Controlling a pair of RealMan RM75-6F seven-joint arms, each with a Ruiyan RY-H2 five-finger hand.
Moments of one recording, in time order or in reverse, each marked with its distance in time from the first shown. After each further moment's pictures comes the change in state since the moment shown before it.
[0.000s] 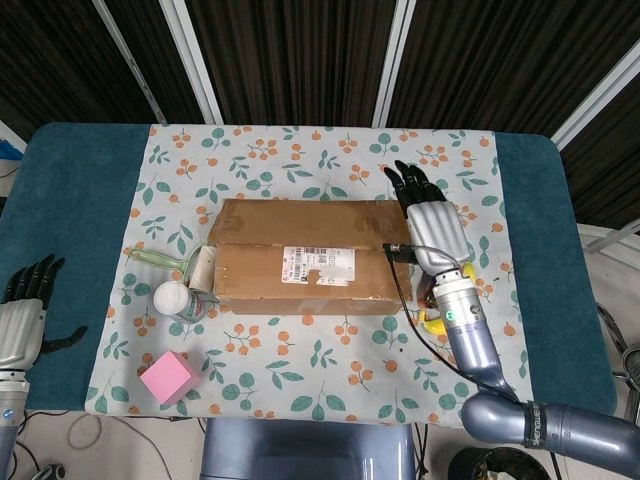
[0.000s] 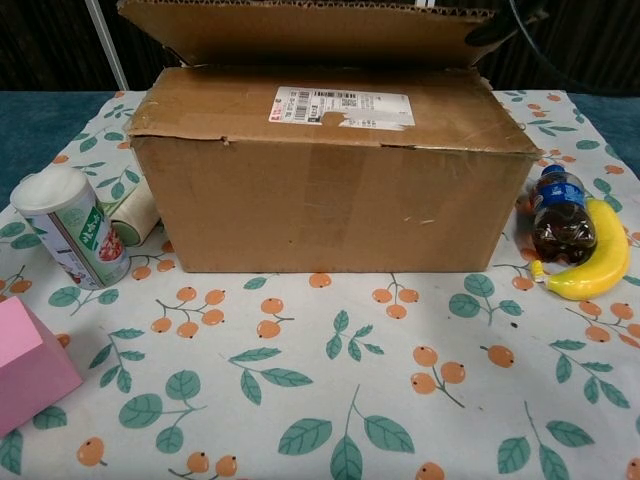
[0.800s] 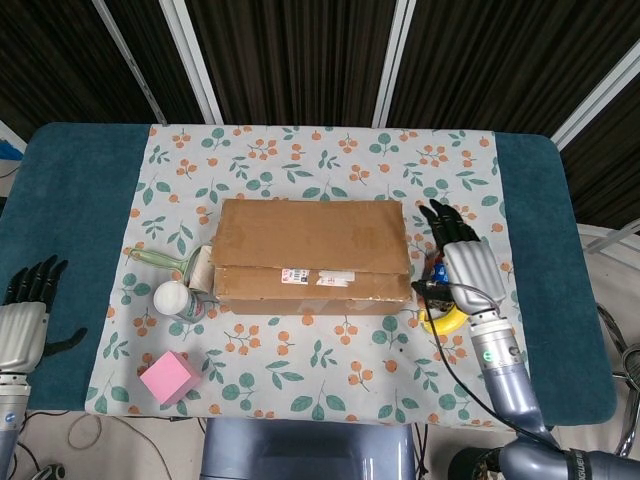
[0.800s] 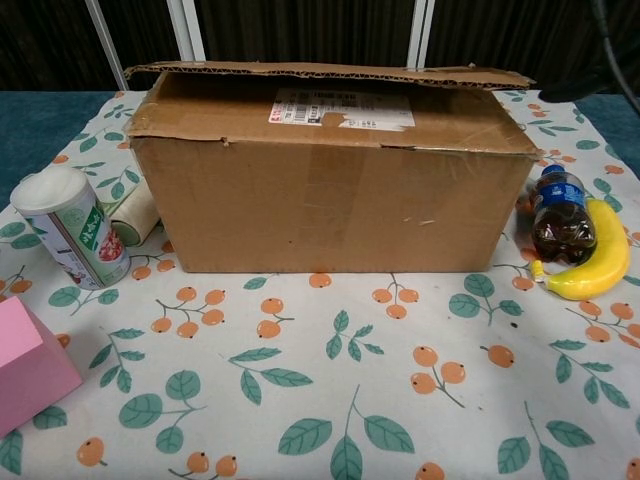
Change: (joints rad) left arm 0.005 -0.014 0.013 0.028 0.041 0.025 0.034; right arm -0.205 0.076 -0.125 -0.163 -0.122 0.052 0.097
